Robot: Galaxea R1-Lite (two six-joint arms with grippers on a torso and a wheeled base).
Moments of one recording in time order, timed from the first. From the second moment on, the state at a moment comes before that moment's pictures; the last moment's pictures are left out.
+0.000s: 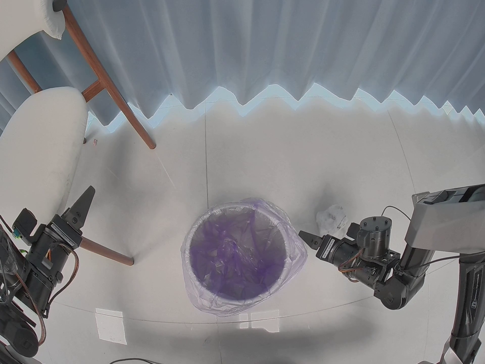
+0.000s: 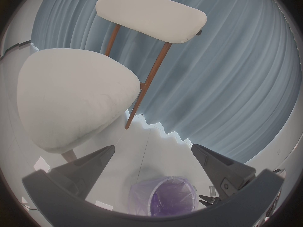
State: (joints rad) left arm -0.22 1.46 -0.02 -1.55 0.14 -0.55; right arm 0.45 2.27 -0.57 -1.33 0.00 0.66
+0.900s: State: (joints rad) left arm -0.22 1.46 -0.02 -1.54 0.16 -0.55; right arm 0.44 2.40 -0.75 -1.32 0.00 0.66
